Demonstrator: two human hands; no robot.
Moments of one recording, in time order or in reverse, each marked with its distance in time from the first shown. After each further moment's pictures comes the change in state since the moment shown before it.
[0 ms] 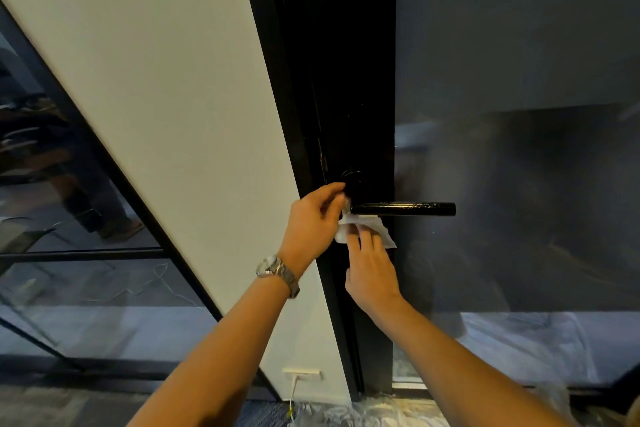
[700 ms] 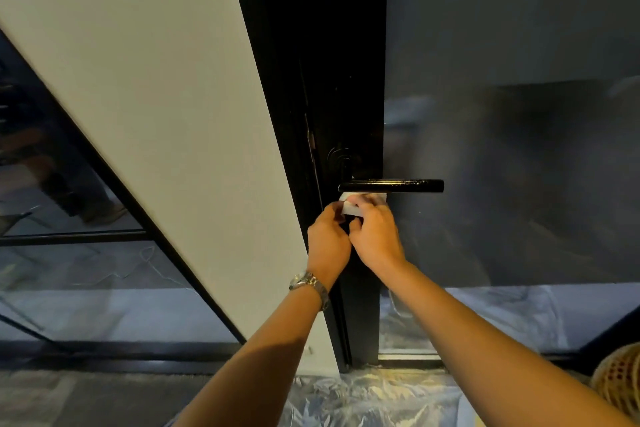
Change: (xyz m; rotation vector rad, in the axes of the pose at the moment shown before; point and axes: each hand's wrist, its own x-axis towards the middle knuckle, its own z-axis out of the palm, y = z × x) left_hand -0.039 -0.016 0.069 -0.107 0.018 -0.288; right_hand 0.014 0.016 -0.028 0.462 -0.001 0.227
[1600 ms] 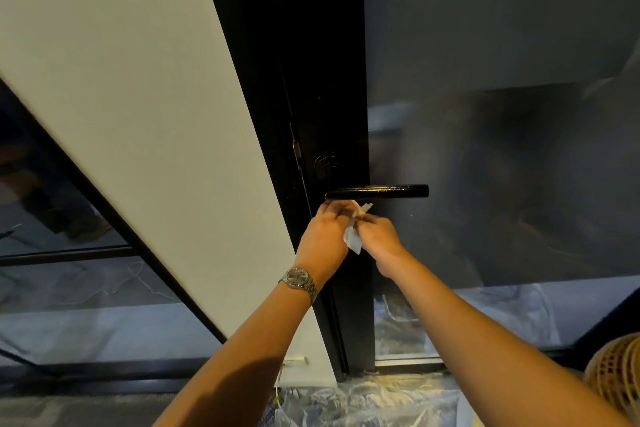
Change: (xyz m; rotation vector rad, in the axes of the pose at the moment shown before) left_hand 0.016 0.009 -0.004 0.478 -0.208 0.342; right_hand 0.011 0.014 -0.014 0.411 -0.183 0.507
